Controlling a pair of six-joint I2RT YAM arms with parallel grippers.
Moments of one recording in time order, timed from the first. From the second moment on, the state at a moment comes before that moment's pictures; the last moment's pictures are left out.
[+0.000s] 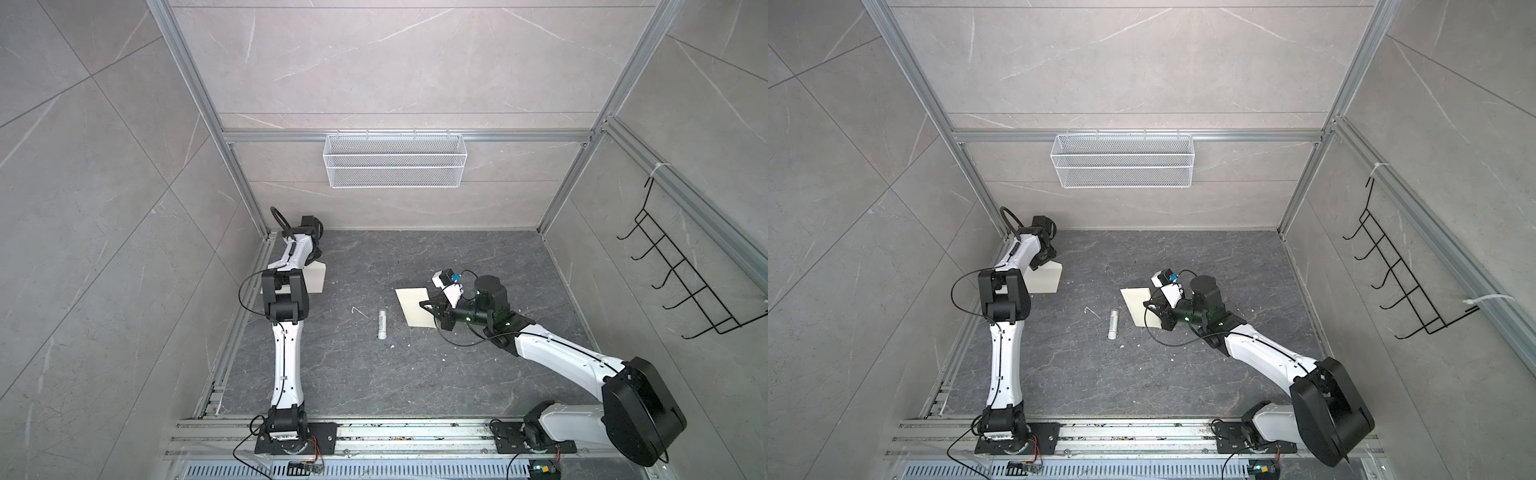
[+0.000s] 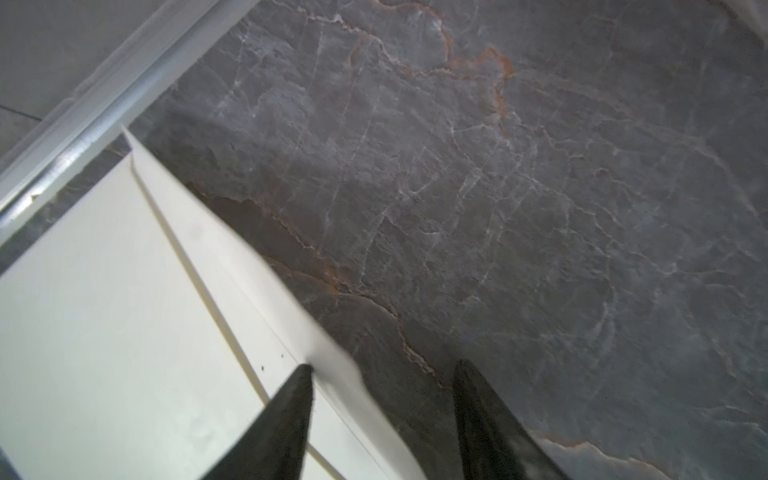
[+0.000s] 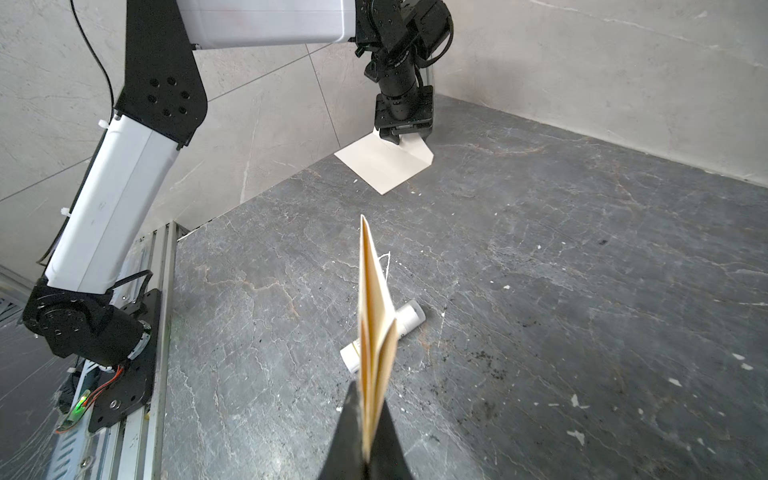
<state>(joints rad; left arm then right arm) 0.00 2.59 2.33 -0.93 -0.38 -0.72 0.52 1.32 0.71 0.24 -0.60 0.02</state>
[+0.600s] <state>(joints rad) -0.02 2.25 1.92 -0.86 -0.30 -0.72 0.52 1.13 0.71 0.17 -0.52 0.03</state>
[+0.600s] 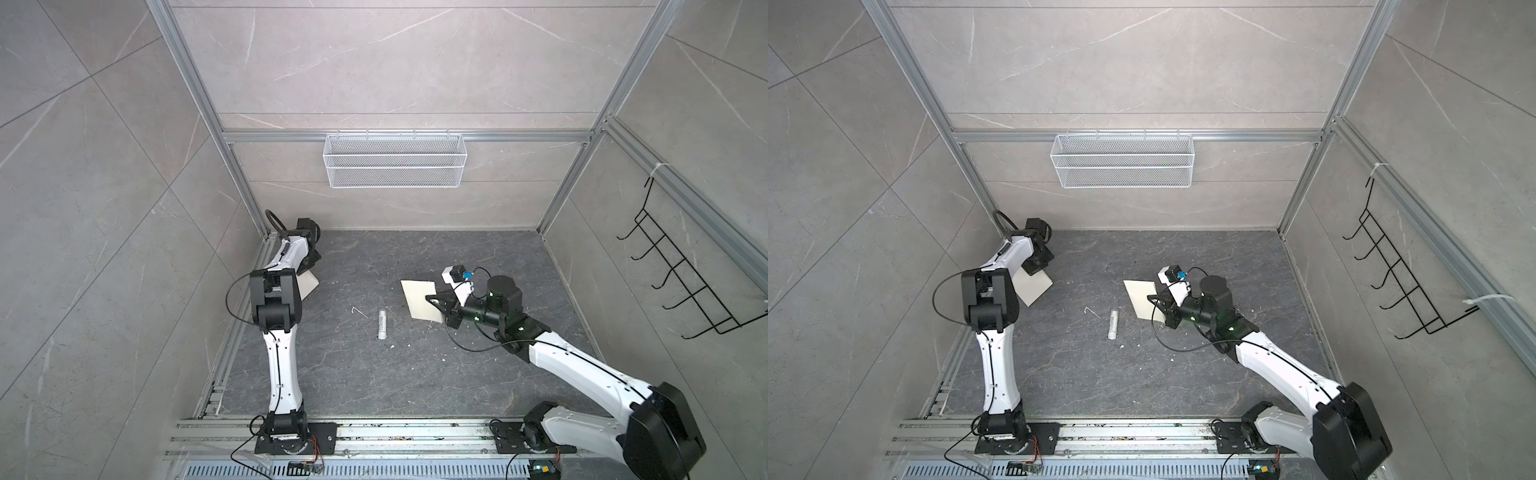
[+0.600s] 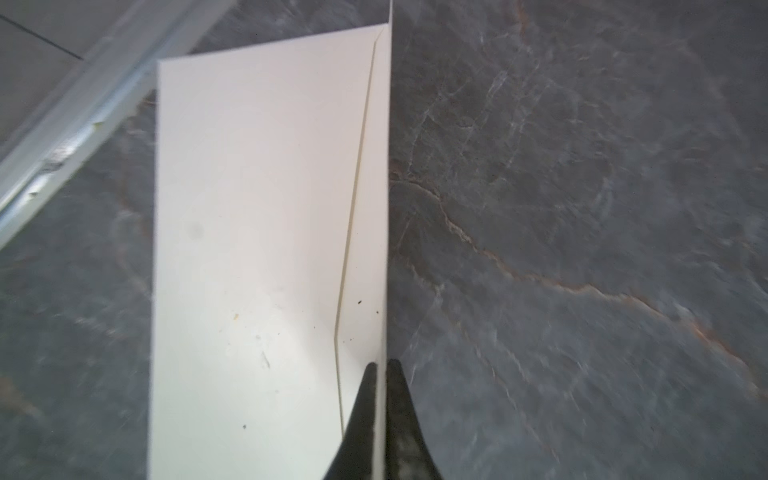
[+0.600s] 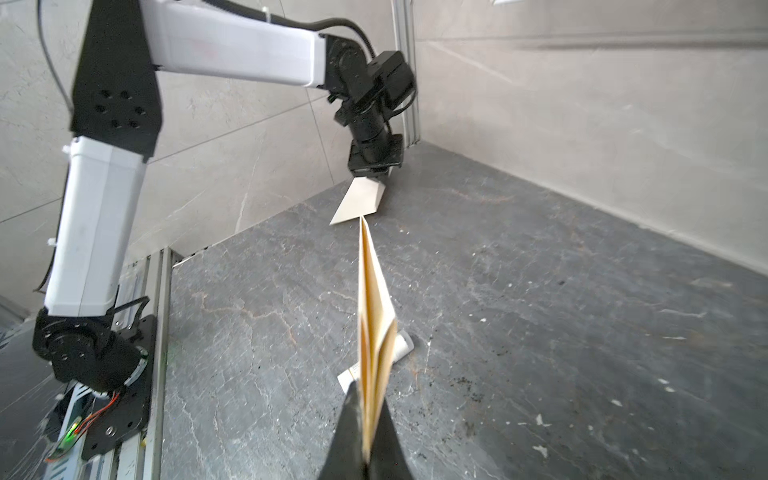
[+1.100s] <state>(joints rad) -0.66 1.63 1.59 -0.75 -0.47 -0.72 0.52 0.62 0.75 -0.28 -0.06 0.04</state>
